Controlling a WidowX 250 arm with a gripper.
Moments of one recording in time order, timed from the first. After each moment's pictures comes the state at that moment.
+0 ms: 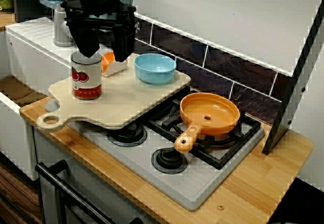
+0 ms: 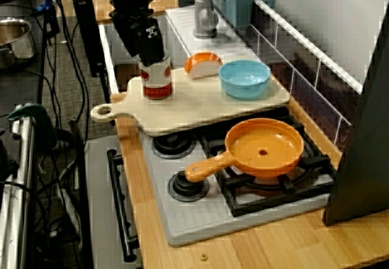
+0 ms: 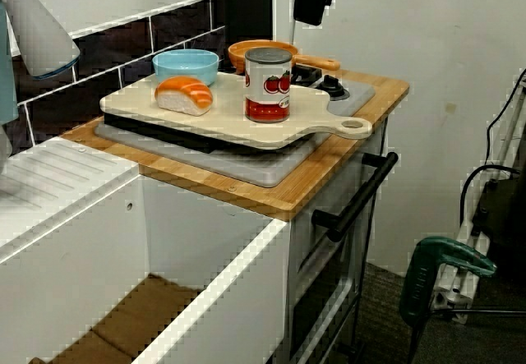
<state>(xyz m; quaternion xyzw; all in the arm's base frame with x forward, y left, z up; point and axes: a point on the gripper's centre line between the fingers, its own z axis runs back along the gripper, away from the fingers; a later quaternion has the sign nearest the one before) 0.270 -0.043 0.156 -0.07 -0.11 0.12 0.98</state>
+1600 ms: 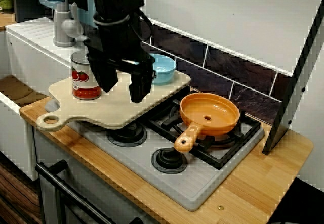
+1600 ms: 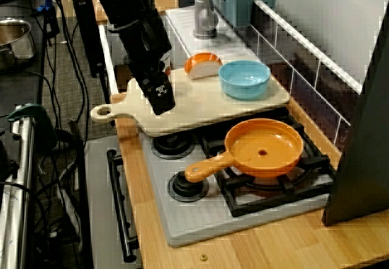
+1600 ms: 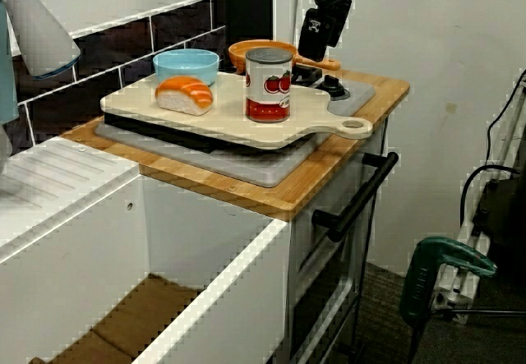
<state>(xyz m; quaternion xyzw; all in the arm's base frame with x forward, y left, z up) 0.273 -0.074 0.110 -0.02 -0.13 0.06 0.99</state>
